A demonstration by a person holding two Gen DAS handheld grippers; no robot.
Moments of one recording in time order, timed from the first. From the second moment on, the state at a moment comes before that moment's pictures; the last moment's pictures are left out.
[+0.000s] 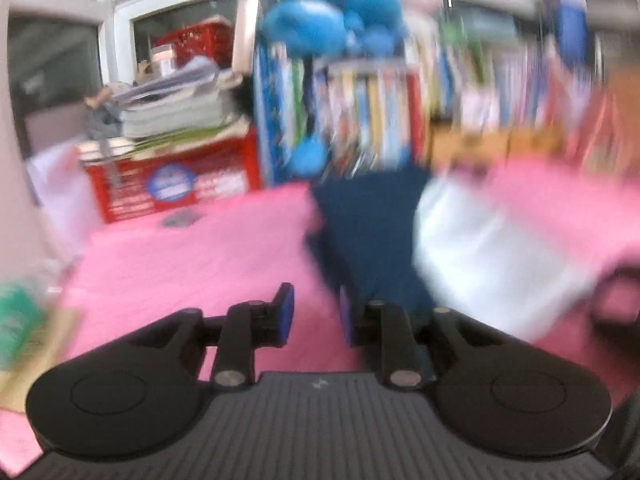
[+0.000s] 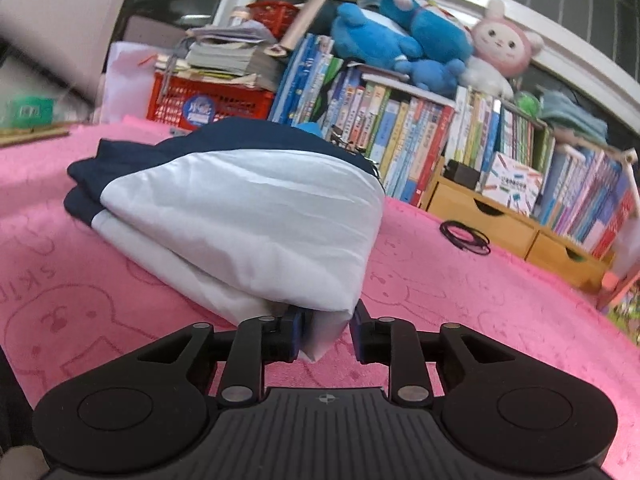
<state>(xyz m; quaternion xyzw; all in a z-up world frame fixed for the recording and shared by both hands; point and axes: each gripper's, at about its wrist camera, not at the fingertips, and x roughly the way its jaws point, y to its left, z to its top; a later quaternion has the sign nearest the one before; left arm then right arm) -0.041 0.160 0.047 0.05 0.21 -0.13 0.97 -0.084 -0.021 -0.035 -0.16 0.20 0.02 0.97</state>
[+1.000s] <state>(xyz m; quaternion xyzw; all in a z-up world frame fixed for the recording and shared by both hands) 0.060 0.192 0.042 -0.05 0.27 -0.11 0.96 0.124 0.002 0.029 -0.10 0.30 0.18 0.93</state>
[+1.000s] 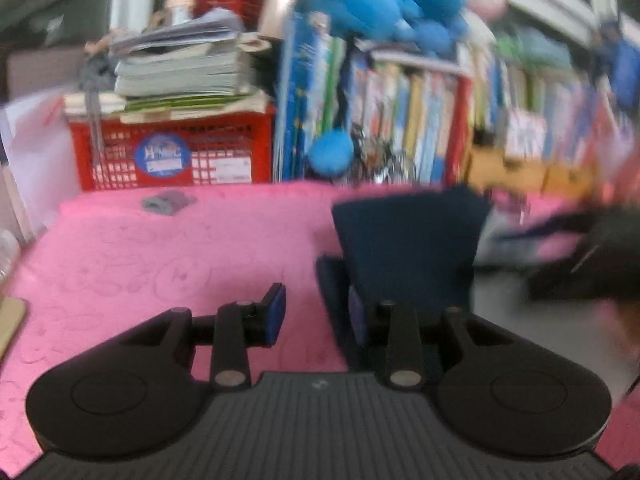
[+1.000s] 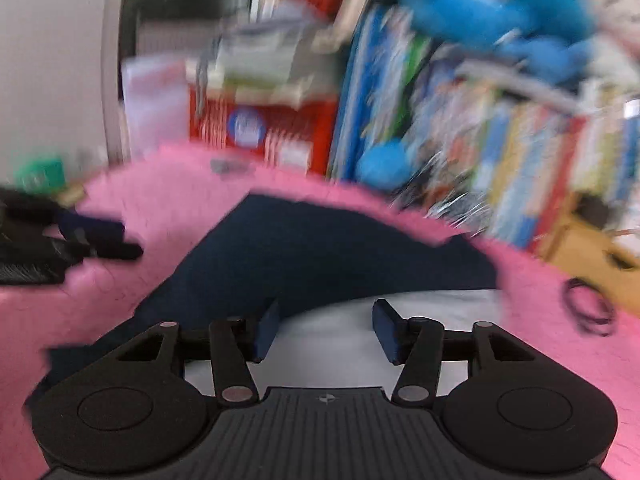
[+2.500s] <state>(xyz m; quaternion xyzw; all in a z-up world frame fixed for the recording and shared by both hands) 0.313 0.035 0.014 -0.20 0.45 -0.21 0.85 0.106 -0.162 -0.020 0.14 0.29 0.22 0.92</state>
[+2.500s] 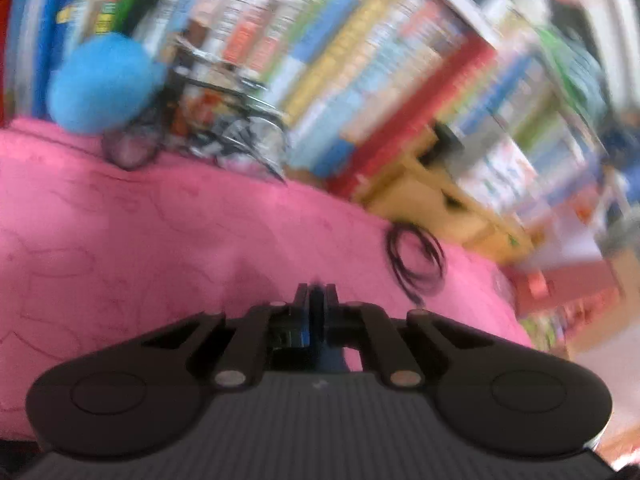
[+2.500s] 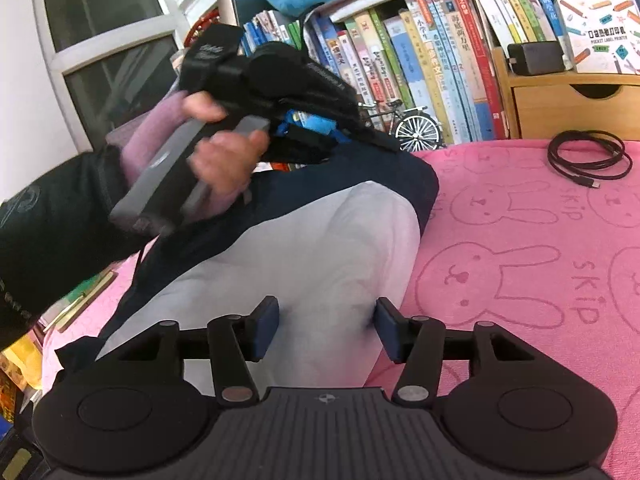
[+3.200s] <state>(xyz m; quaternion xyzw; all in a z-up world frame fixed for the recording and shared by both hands) 0.150 -0.115 0.028 0.37 0.36 -0.29 0.81 0.096 -0.160 -0.012 0.14 0.34 0.23 0.90</state>
